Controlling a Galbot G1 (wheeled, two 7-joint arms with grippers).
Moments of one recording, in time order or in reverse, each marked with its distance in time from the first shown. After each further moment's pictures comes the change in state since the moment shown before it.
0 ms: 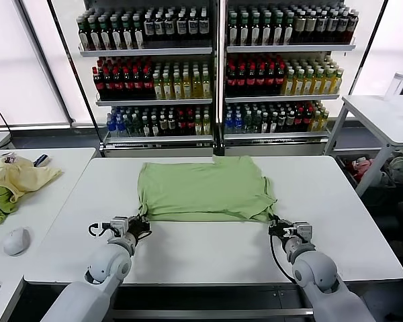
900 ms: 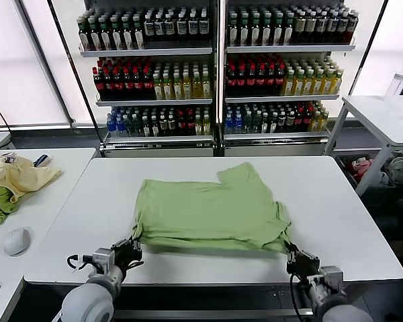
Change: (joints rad) left arm 0.405 0.085 -0.144 -0.396 0.079 0.032 -0.009; right arm -0.535 -0.008 0.227 0.409 -0.174 0.022 -0.023
